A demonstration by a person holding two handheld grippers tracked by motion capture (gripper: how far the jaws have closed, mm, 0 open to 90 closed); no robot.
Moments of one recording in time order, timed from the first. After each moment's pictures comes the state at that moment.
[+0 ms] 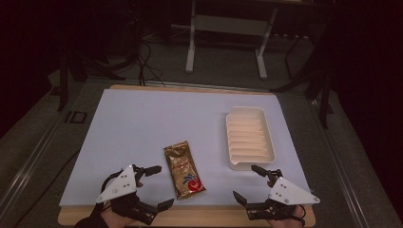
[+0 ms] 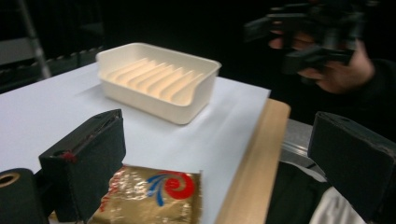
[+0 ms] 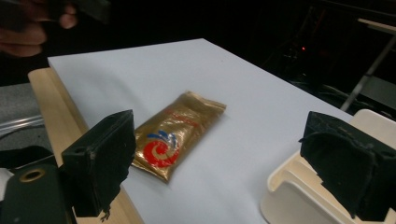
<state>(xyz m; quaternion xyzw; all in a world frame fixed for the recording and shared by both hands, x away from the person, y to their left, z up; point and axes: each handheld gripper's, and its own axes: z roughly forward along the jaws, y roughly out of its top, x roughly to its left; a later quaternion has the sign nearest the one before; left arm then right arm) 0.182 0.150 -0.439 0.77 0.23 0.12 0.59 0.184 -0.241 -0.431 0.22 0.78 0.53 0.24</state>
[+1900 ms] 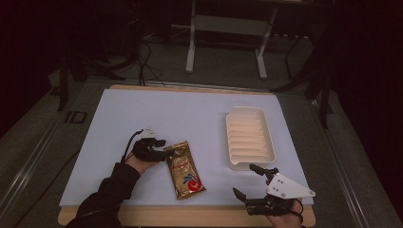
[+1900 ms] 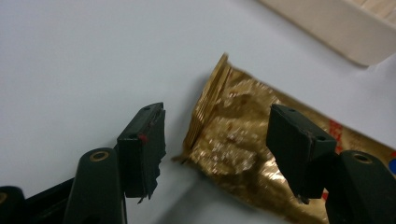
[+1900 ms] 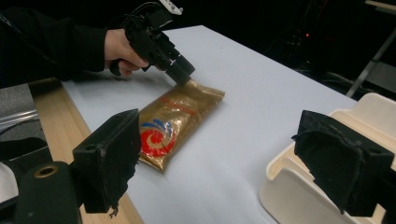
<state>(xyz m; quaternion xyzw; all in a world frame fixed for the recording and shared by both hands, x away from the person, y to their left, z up) 0.351 0.155 -0.538 0.81 0.39 0.07 0.44 0.196 -0.242 -0.440 0.23 0.79 0.52 0.22</state>
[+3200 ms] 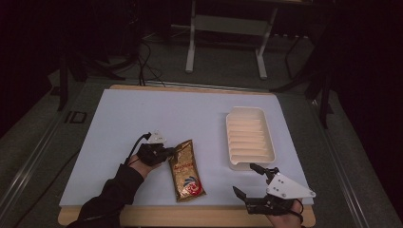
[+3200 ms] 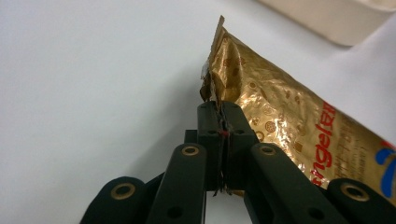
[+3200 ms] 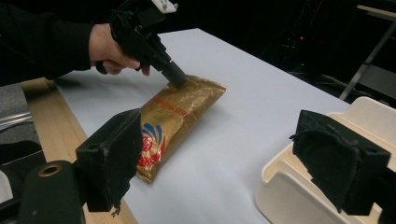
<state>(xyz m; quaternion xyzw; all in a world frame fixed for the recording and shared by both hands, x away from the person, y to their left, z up) 0.327 0.131 -0.512 0.84 0.35 0.11 0.40 0.195 -0.242 -0.437 0.23 0.79 0.52 0.23</state>
